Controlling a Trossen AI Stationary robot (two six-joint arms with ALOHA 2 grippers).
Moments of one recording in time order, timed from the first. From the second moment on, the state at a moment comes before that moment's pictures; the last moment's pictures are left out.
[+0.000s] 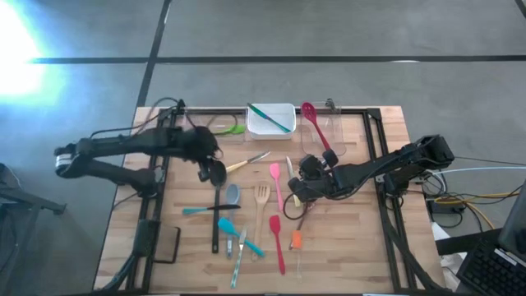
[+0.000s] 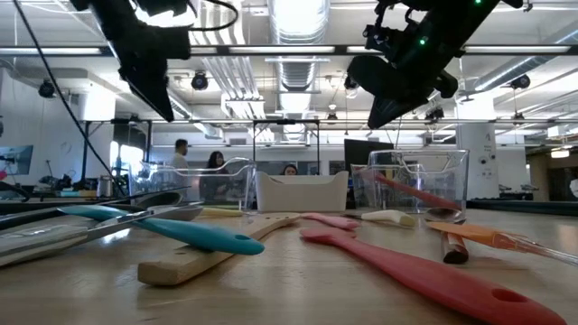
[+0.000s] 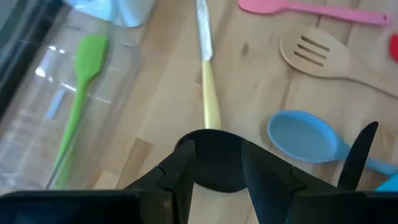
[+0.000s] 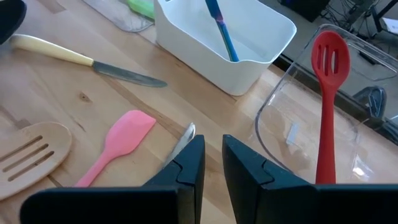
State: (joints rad) left arm 0.24 1.08 0.92 -0.84 -0.11 -0.09; right arm 0.21 1.56 1.01 -0.62 0.88 0.87
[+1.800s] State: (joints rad) left arm 0.26 1.79 1.15 -0.86 -0.12 0.00; right arm 0.21 1.56 1.01 -0.64 0.86 0.85
